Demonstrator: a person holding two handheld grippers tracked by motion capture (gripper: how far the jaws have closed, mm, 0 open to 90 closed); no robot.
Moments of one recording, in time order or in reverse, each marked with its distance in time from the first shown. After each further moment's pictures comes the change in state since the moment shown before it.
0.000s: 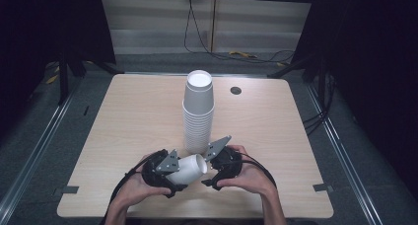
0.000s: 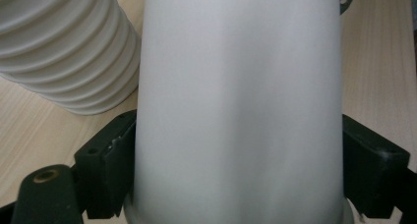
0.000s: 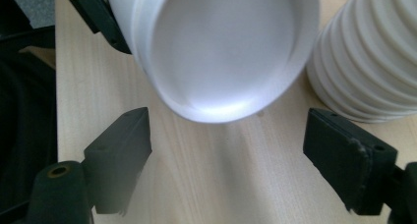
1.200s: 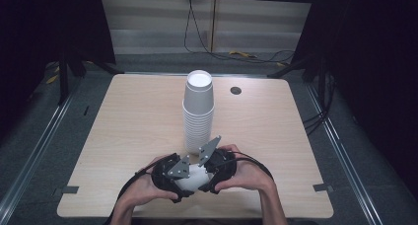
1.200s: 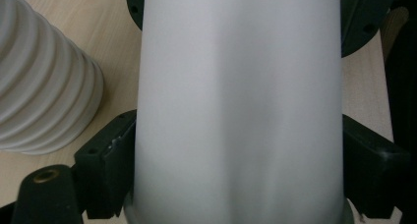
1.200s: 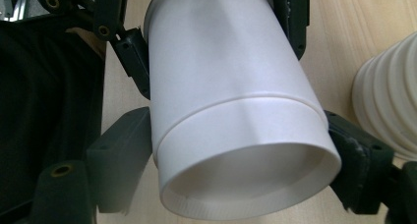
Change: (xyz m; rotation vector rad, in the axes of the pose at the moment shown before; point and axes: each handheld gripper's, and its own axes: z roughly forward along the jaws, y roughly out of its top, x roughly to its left) left arm -0.010 0.016 0.015 0.033 -0.090 0.100; right arm 0.006 0.019 0.001 0.050 0.119 -0.125
